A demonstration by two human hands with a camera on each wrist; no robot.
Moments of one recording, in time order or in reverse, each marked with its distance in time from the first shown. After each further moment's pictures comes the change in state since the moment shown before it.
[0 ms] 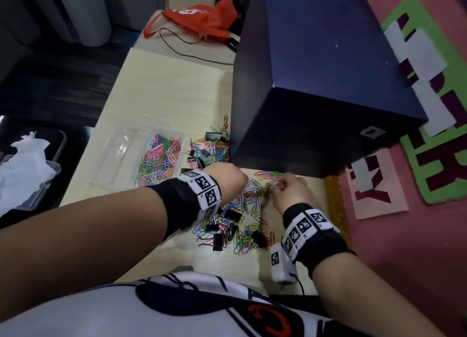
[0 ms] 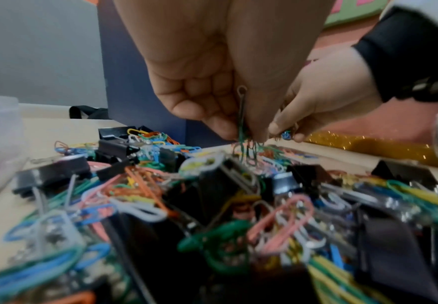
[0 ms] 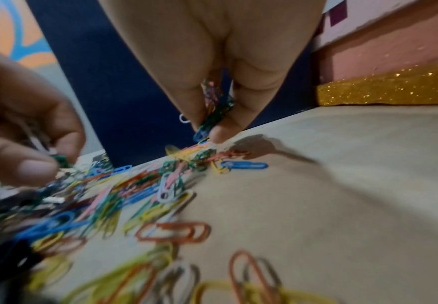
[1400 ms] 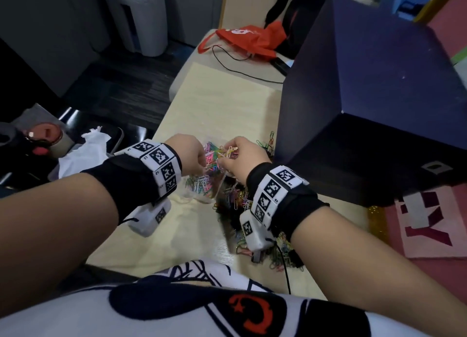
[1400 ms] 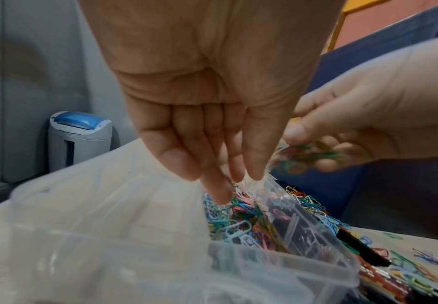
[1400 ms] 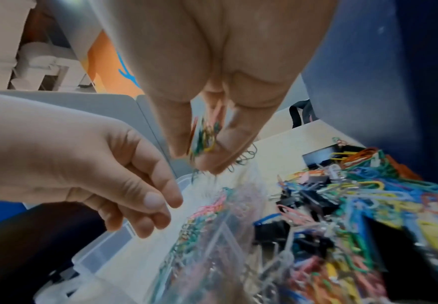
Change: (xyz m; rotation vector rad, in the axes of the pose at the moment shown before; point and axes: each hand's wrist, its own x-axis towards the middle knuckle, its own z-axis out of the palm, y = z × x) left_hand -0.101 -0.131 -0.004 -0.407 0.108 -0.575; right_hand -0.030 -0.189 0.033 0.048 -0.284 -0.503
